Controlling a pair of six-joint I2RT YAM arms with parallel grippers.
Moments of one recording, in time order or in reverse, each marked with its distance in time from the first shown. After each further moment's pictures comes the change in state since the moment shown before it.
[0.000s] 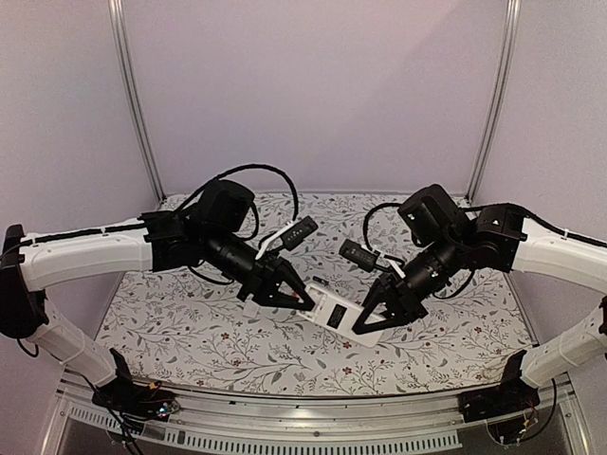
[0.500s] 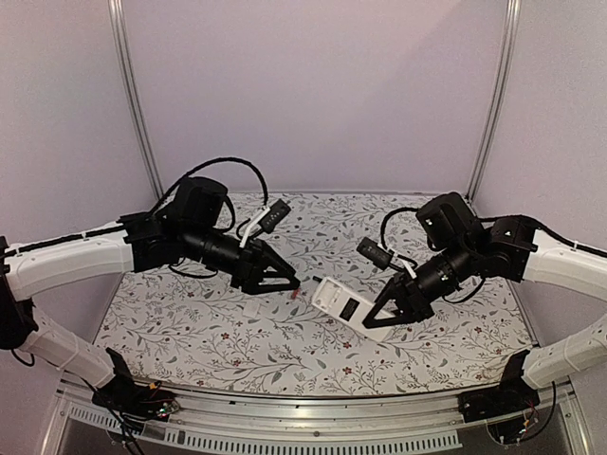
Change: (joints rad) left arm 0.077 -0.087 -0.073 0.021 -0.204 -0.070; right arm -0.051 -0.078 -0.108 0.064 0.067 0.082
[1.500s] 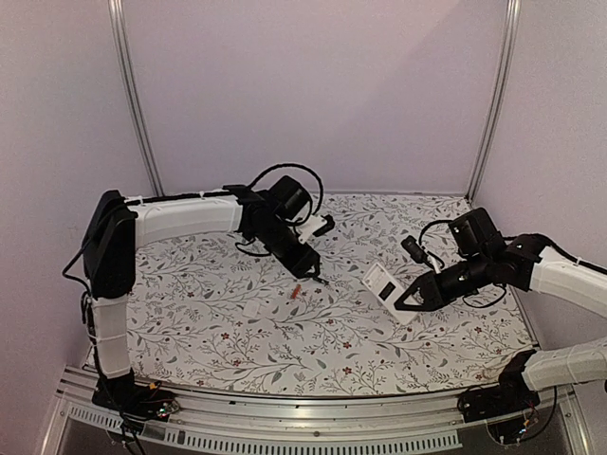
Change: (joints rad) left arm 0.043 0.639 0.558 -0.406 -0.572 0.231; right arm -0.311 -0.129 -0.257 0.058 0.148 0.154
